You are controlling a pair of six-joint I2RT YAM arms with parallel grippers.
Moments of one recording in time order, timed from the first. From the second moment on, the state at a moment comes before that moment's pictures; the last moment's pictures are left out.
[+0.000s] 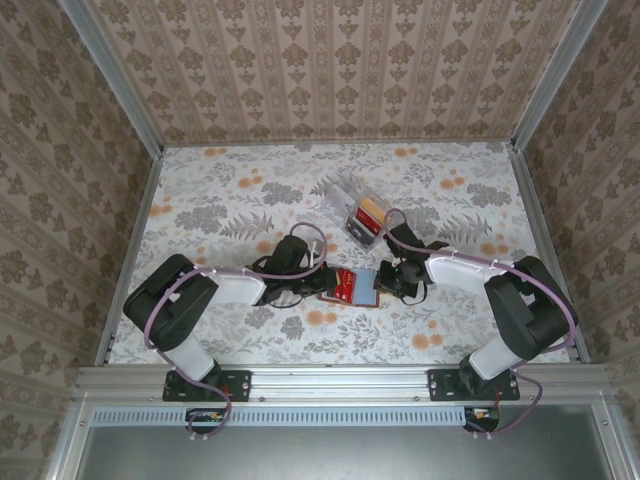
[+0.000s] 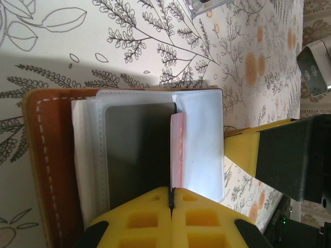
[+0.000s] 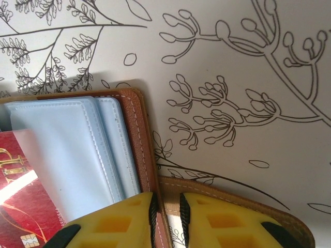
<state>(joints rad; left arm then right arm) -0.77 1.65 0.62 0.32 0.45 -0.91 0.49 1.56 0.76 -0.45 -0.21 0.81</state>
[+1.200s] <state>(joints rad) -0.81 1.70 0.66 0.32 0.39 -0.96 0.49 1.56 0.77 -0.45 -0.21 0.81</state>
